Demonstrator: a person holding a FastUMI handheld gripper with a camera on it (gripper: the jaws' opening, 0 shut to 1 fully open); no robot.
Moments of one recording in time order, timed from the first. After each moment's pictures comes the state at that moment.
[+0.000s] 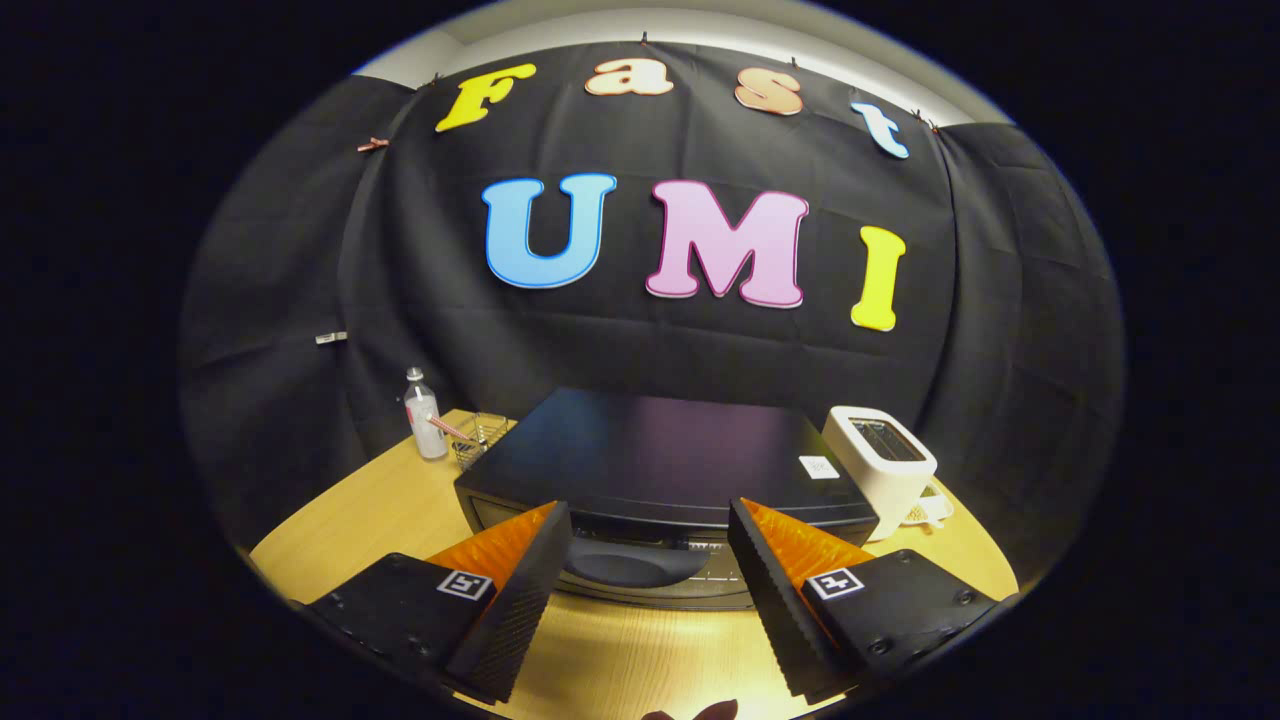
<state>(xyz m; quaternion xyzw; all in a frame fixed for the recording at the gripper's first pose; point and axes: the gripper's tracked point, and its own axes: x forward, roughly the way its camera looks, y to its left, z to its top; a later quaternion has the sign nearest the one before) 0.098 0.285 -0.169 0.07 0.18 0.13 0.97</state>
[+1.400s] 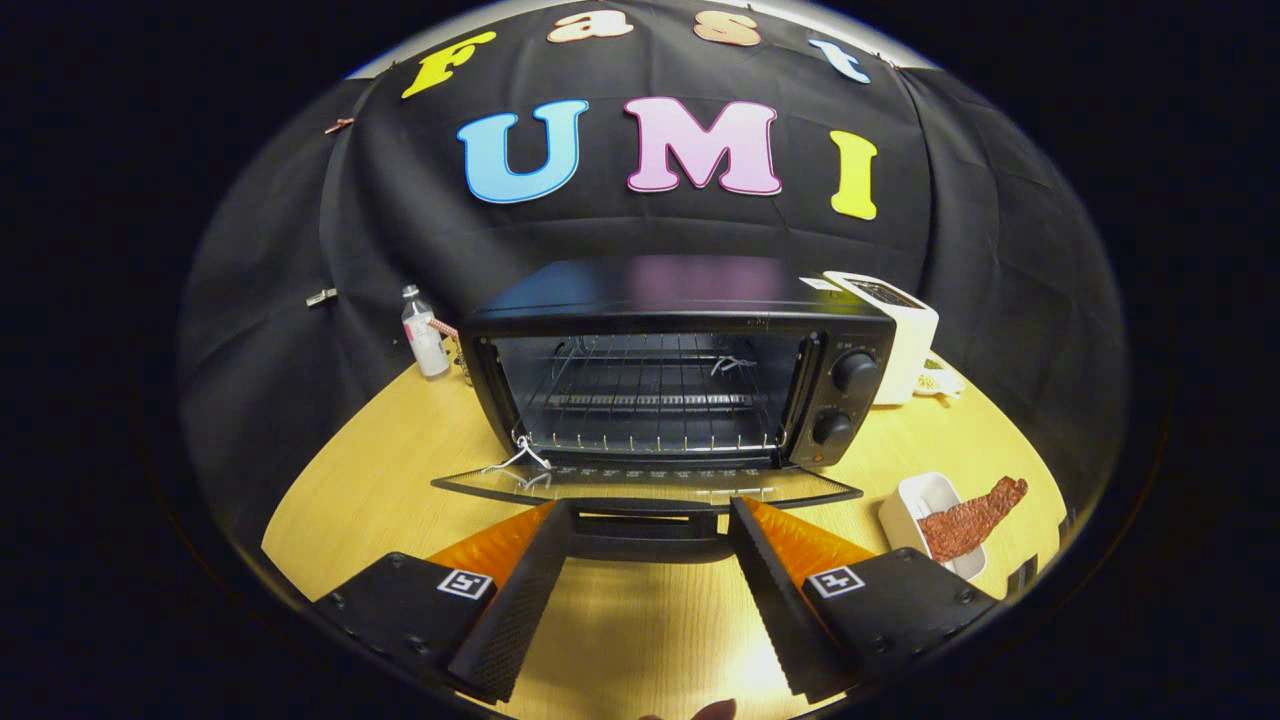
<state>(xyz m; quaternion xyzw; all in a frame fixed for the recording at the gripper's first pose) -0.007 0.296 -0.256 0.10 0.30 0.12 0.94</state>
